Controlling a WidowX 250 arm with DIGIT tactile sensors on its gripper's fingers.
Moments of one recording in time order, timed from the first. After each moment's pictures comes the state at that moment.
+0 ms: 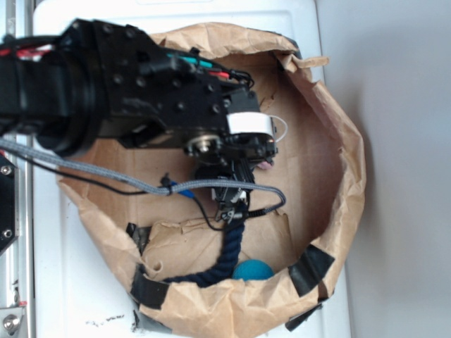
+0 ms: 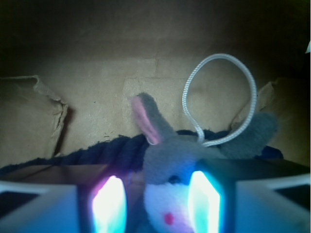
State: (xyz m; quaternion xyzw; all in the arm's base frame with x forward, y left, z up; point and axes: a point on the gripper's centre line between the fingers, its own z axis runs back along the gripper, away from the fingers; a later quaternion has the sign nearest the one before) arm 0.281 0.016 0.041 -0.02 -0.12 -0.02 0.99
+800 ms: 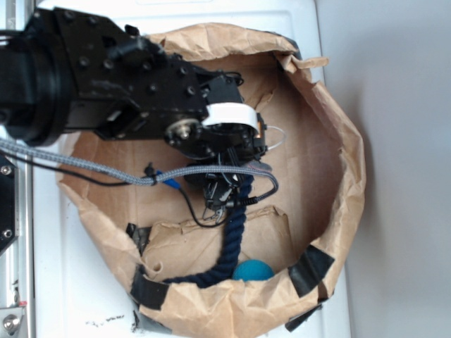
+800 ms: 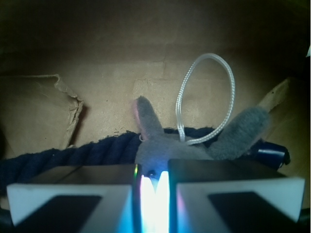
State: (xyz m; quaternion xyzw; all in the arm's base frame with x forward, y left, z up) arm 0.277 0.013 0.045 -0.04 -0.13 -0.03 0.99
